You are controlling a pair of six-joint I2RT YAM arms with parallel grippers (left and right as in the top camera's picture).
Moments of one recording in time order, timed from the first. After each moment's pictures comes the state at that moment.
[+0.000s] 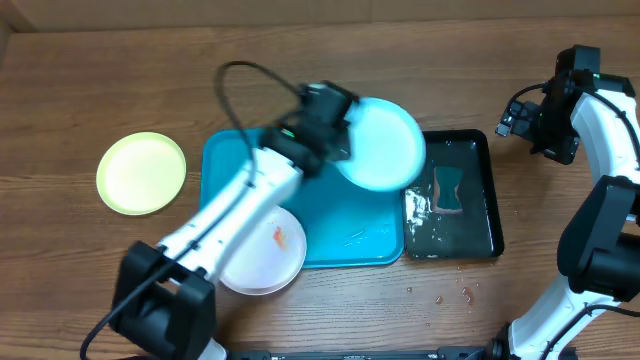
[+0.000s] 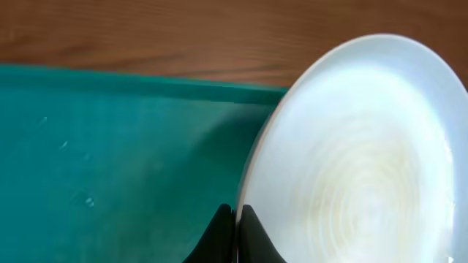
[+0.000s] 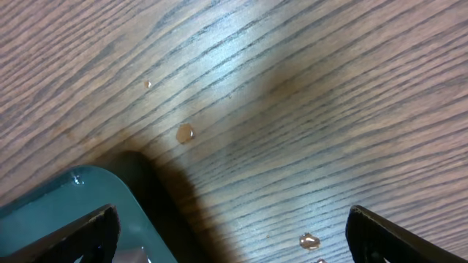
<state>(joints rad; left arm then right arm) -0.49 1.74 1.40 -0.68 -0.08 -0.64 -0.23 1.98 1.58 -0.99 -0.04 0.25</state>
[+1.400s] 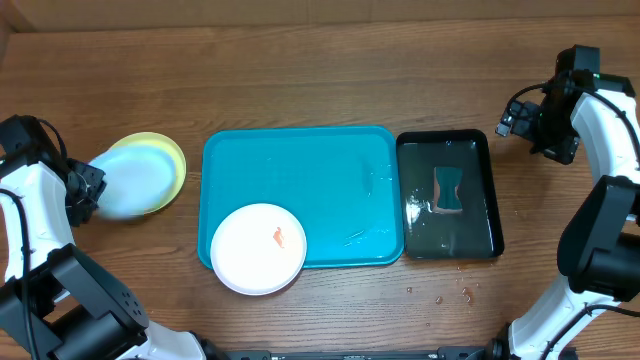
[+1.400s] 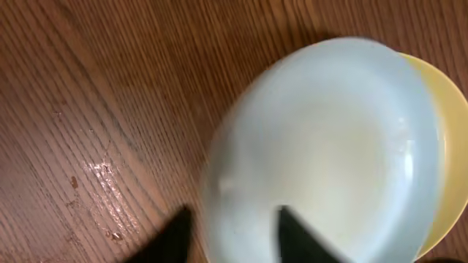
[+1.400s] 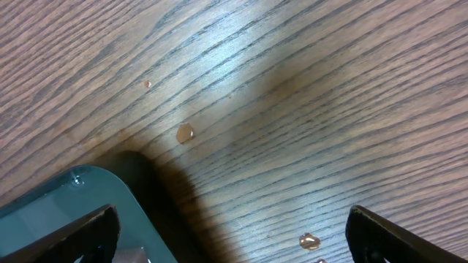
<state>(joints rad) 0.61 1.74 1.35 -0.92 -0.09 -0.62 -0.23 1.98 1.58 -0.99 -0.04 0.25</state>
